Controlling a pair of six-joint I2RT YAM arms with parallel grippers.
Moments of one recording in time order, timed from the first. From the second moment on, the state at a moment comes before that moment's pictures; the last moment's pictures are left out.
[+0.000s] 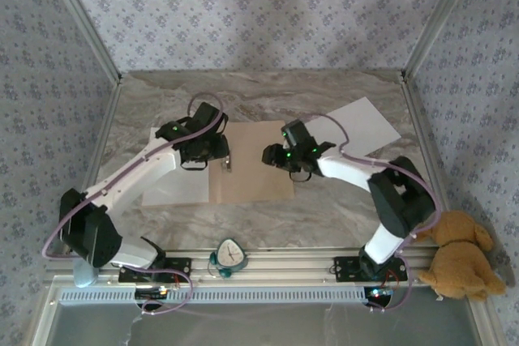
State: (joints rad) left arm -0.63 1.40 1.23 -0.89 -0.17 -0.76; right arm 0.60 1.62 0.97 -0.19 -0.20 0.77
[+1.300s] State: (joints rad) left arm -0.73 1.50 1.36 -0.74 -0.02 -0.67; right arm 0.19 2.01 1.35 -0.49 -0.29 0.54
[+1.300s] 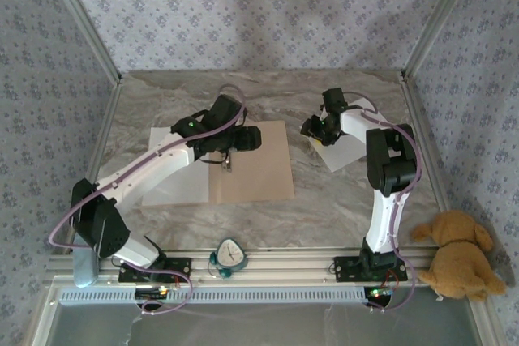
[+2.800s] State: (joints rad) left arm -0.80 1.84 1.52 -0.67 0.06 -0.67; right arm 0.17 1.23 0.85 -0.75 -0.33 0.41
